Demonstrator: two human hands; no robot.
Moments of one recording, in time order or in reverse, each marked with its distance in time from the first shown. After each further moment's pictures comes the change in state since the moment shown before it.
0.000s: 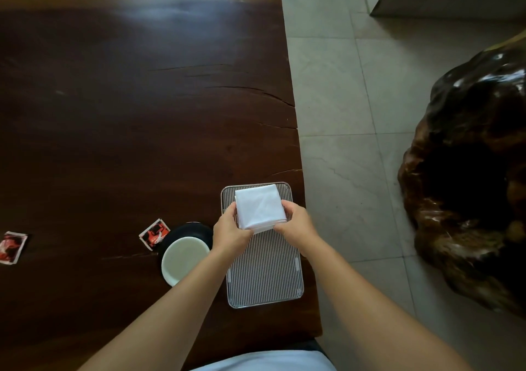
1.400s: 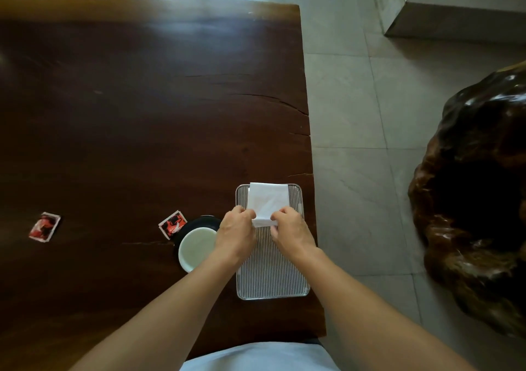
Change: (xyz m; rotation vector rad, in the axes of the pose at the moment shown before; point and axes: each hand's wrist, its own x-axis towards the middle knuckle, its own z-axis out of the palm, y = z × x) left_hand -0.023 -0.004 -0.015 0.617 0.112 0.277; right_hand -0.030 -0.008 0.027 -0.640 0.098 -0.459
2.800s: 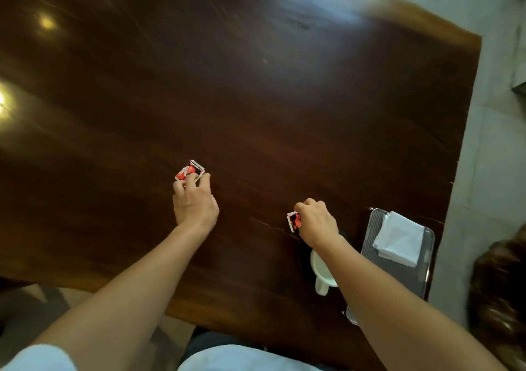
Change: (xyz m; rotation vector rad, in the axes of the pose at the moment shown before) left_hand -0.045 -0.343 -0.149 0.058 0.271 -0.581; right_hand 0.066 -0.242 0.115 -0.495 -0.353 -0.148
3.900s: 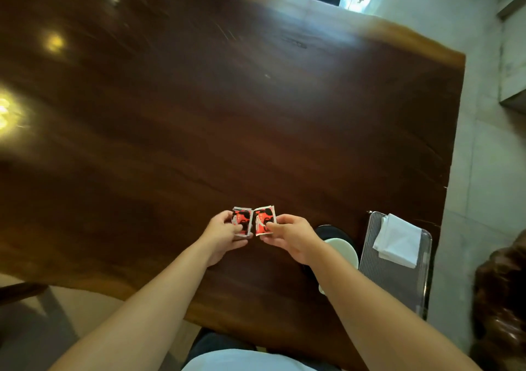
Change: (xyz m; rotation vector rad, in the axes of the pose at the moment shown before) left_hand -0.053 0.009 0.003 -1.220 -0.646 -0.444; right_hand -0.035 -0.059 -0.004 1.520 -0.308 0.365
